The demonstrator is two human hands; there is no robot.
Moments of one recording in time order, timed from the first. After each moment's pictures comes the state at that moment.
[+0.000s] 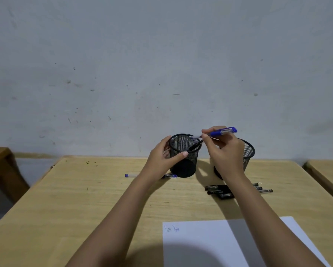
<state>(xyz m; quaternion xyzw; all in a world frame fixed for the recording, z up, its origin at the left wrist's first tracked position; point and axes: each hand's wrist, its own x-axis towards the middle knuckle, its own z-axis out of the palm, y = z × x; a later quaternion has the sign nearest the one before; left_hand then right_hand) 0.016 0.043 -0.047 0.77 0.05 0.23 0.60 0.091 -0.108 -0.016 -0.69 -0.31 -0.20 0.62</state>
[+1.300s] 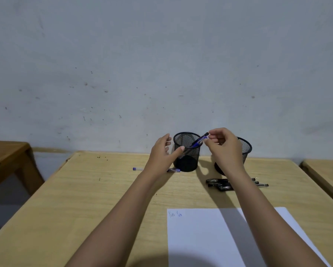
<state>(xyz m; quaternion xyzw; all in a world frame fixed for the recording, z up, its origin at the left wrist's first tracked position) -0.006 0.036 -0.039 0.80 0.15 0.26 0.52 0.069 -0.114 -0.001 -0.74 -0.23 -0.11 0.62</state>
